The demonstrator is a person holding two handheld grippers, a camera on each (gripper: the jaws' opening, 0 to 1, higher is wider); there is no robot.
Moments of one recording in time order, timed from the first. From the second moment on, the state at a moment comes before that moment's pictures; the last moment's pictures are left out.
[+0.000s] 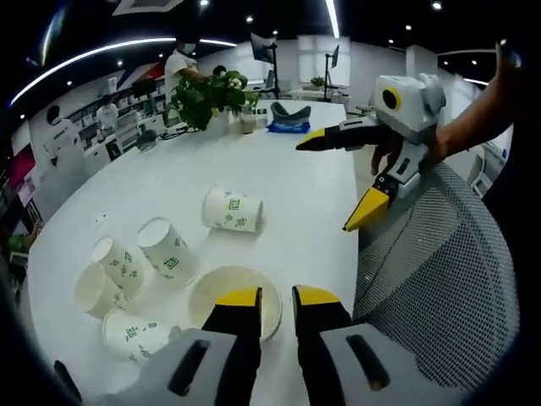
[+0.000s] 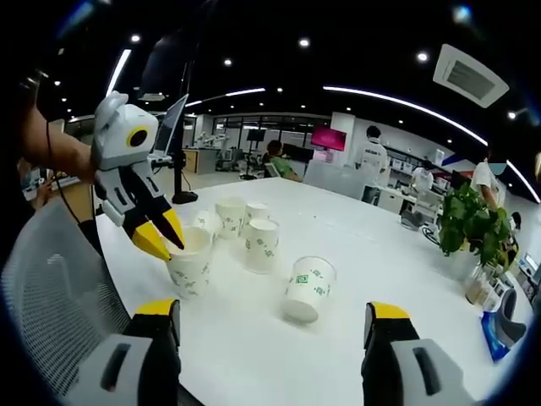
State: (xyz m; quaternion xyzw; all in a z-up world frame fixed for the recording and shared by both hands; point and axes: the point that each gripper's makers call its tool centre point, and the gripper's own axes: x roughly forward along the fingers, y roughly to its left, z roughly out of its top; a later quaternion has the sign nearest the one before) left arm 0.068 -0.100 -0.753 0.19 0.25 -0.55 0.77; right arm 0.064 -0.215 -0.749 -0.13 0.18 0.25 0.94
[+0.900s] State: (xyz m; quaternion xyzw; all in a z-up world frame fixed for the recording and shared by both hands) left arm 0.147 -0.049 -0.705 0.16 0.18 -0.50 0.83; right arm 0.062 -0.213 -0.748 -0.12 0.18 0.26 0.94
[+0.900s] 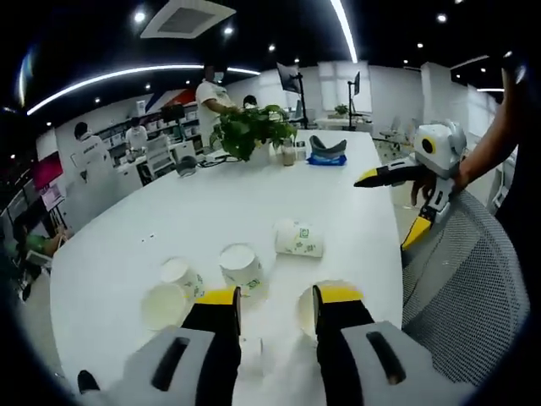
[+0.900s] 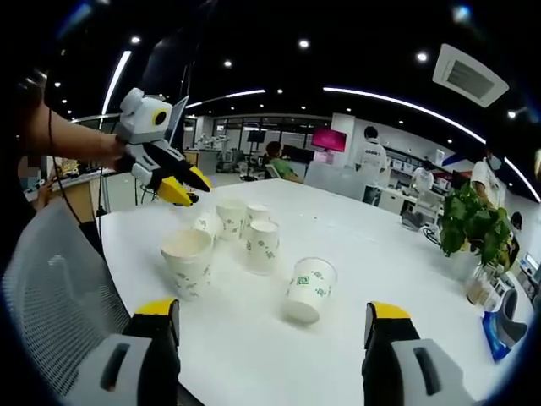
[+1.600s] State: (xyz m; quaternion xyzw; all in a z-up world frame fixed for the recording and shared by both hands) left arm 0.236 -0.012 -0.748 0.18 0.21 -0.44 0.85; right arm 0.061 -0.211 -0.751 -0.12 0.19 0.26 0.94
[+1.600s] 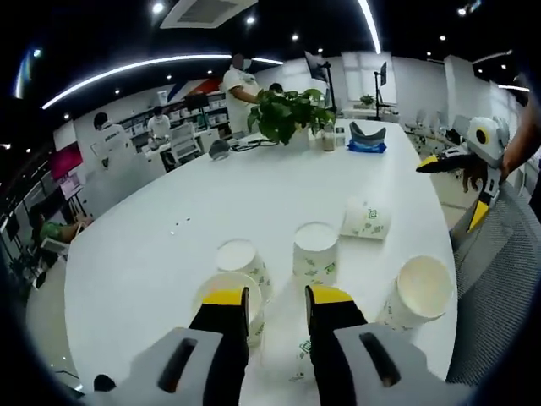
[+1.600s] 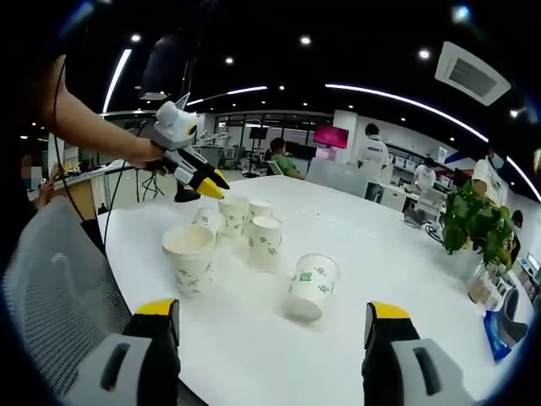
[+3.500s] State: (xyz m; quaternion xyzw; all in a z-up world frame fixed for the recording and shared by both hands) left arm 0.268 0.014 -0.767 0.21 0.26 -0.37 0.86; right arm 0.061 -0.211 -0.754 -0.12 0.19 0.26 0.94
